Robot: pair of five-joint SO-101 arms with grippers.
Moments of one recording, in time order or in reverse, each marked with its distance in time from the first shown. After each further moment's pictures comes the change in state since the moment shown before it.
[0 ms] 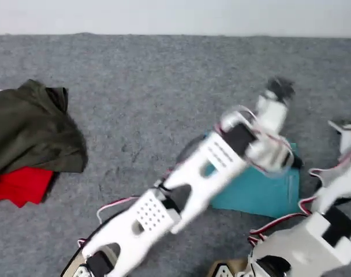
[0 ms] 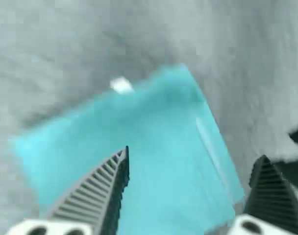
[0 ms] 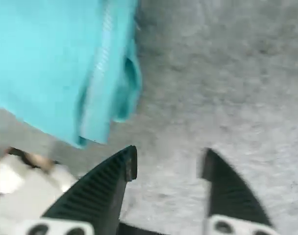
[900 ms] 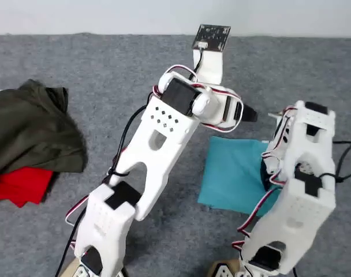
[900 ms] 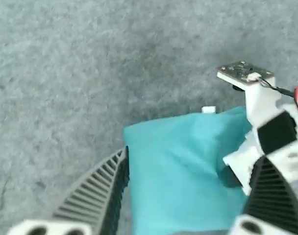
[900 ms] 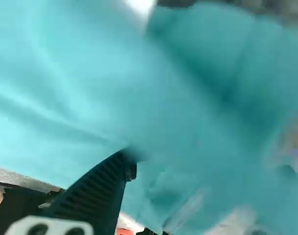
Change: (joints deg) left arm -14.5 -27.1 28.3 0.0 0.0; right arm -22.2 20.9 -3.0 -2.9 -24.5
